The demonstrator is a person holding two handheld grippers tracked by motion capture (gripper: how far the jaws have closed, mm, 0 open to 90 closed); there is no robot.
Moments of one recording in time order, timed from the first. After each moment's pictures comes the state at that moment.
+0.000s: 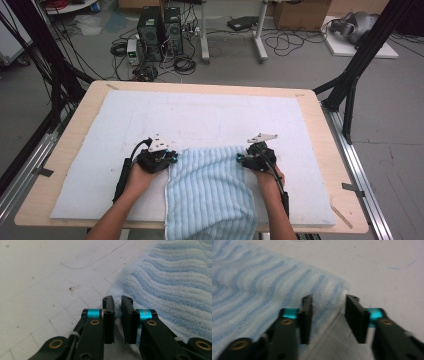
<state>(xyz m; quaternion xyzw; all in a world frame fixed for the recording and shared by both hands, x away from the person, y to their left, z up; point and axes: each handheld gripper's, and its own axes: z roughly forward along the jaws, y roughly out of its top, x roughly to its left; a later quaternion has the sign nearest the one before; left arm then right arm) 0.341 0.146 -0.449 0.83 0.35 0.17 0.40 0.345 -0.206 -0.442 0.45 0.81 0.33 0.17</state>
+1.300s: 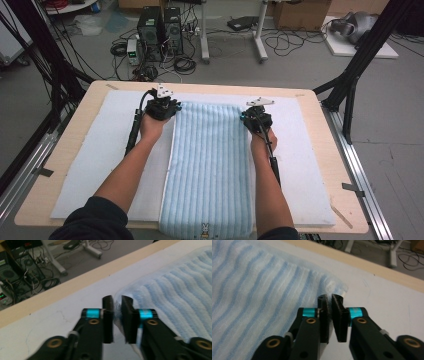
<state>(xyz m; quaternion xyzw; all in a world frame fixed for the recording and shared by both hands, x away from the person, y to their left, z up) 0.472 0.136 -0.398 0.77 0.42 0.26 0.40 0.445 -0.197 -0.409 0.46 0.76 0.35 0.28</state>
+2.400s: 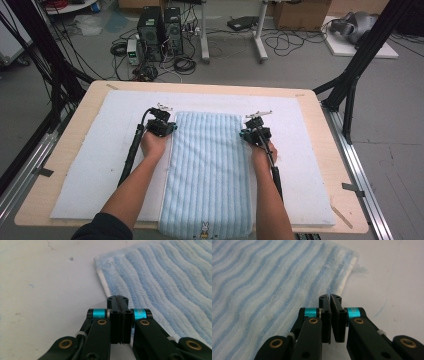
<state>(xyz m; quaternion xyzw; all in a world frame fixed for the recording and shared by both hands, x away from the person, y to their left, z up) 0.448 0.135 -0.441 0.77 0.49 0.22 0.34 0.428 -0.201 -0.440 0.50 0.78 0.32 0.19</state>
